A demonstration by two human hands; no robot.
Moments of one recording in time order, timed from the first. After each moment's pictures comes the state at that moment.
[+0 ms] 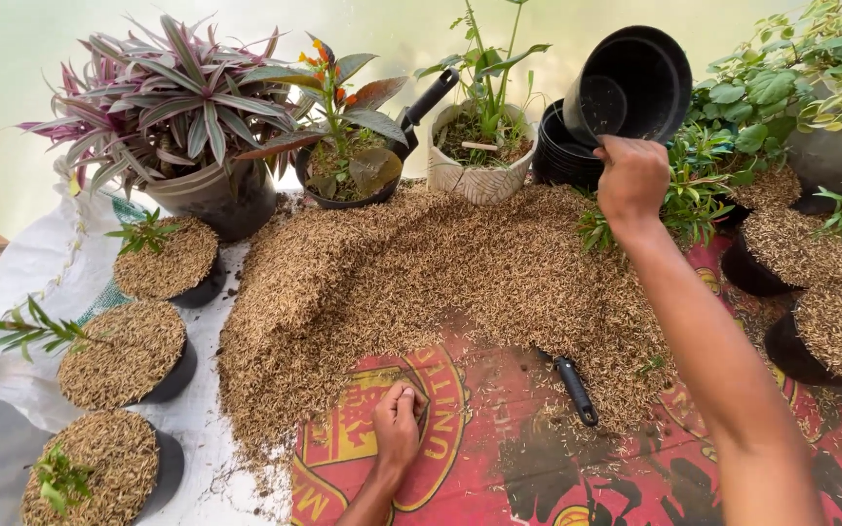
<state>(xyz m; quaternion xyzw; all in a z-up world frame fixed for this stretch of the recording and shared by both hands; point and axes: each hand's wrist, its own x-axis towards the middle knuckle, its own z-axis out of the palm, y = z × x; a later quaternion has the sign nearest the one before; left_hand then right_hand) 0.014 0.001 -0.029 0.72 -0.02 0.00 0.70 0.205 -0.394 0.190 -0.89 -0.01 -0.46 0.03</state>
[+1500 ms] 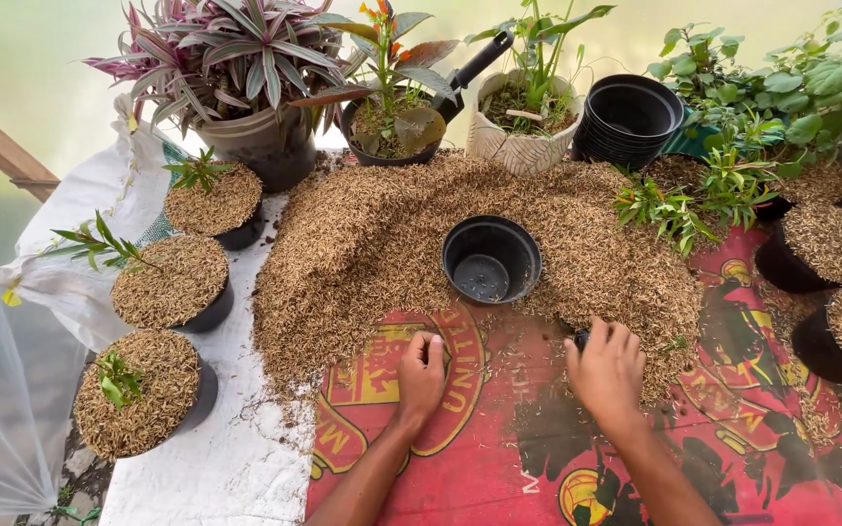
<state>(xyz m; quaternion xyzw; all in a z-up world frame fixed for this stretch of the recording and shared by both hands) 0.009 -0.005 -0.015 0.75 0.03 0.06 0.66 -0.035 -0.282 0.016 -0.98 0.16 -0.14 -0.01</state>
